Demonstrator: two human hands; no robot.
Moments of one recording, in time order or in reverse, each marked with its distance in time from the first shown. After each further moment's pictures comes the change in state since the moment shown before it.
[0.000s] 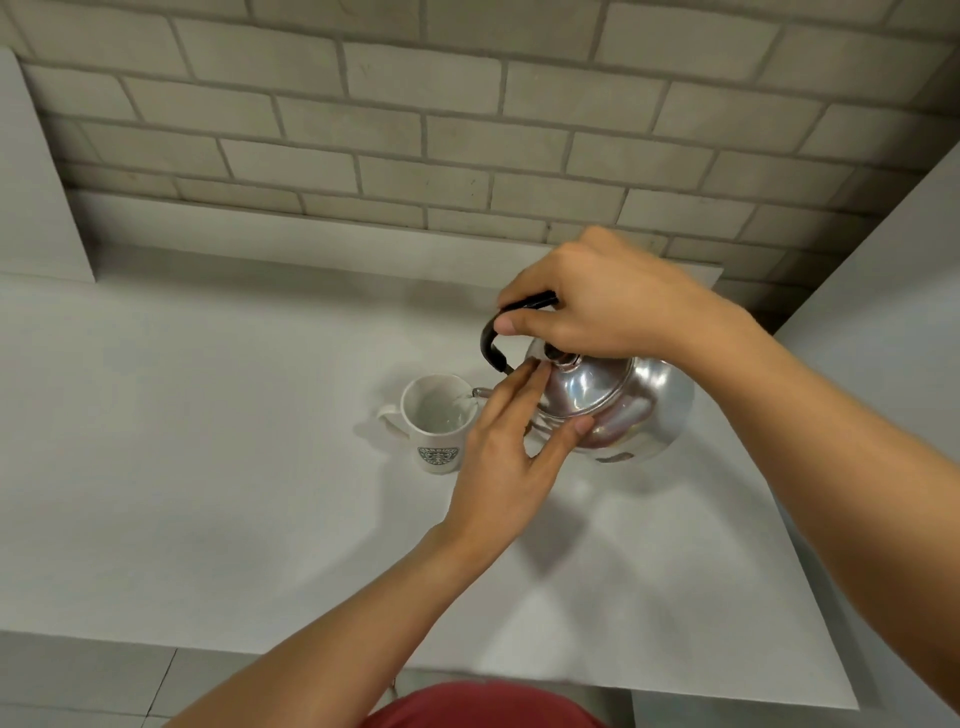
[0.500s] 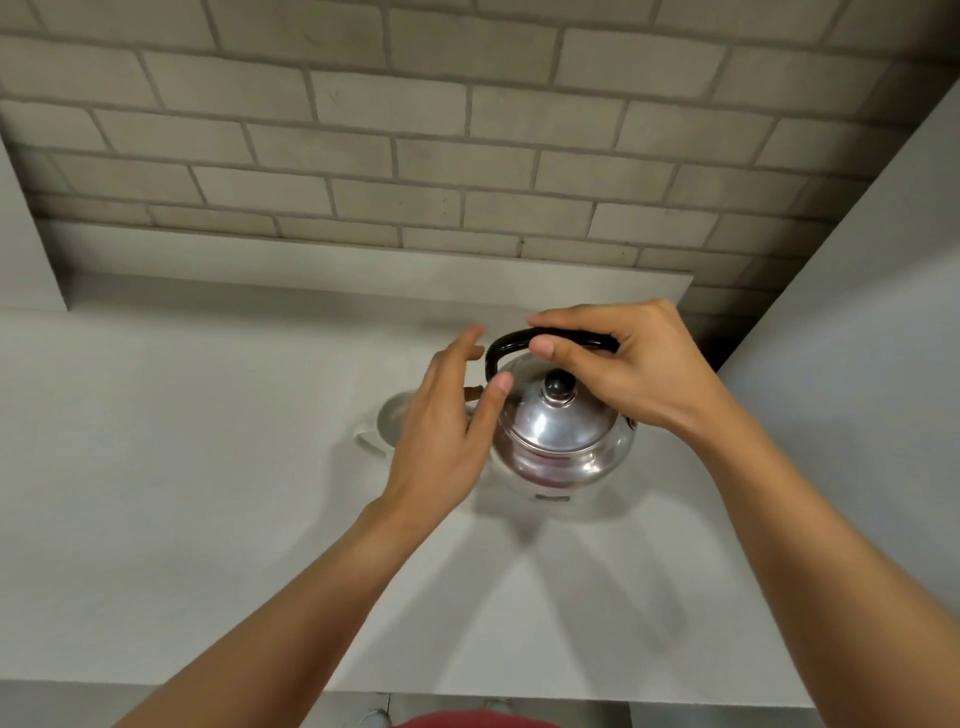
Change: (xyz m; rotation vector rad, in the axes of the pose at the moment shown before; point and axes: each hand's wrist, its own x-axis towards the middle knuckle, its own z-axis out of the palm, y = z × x) left_hand 0.032 0.013 -0.036 0.120 0.026 0.070; right_hand -0.068 0.031 0.037 0.420 0.429 0.206
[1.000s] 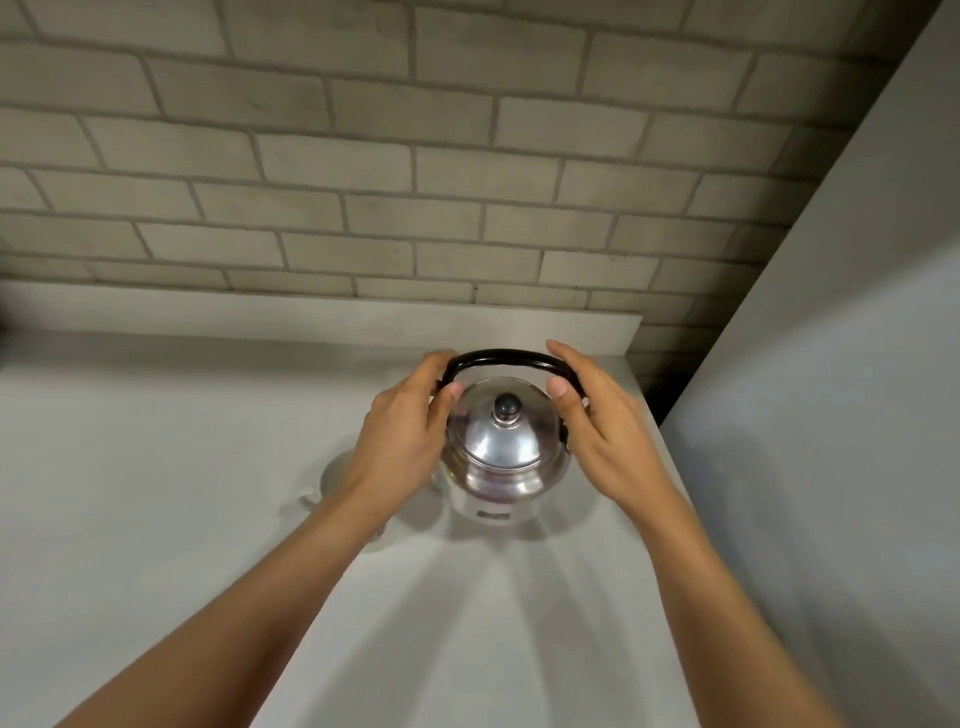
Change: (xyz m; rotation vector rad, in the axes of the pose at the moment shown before) left_hand 0.058 0.014 0.010 0.123 -0.134 -0.012; right_hand -0.028 0.069 0.012 0.038 0.146 0.199
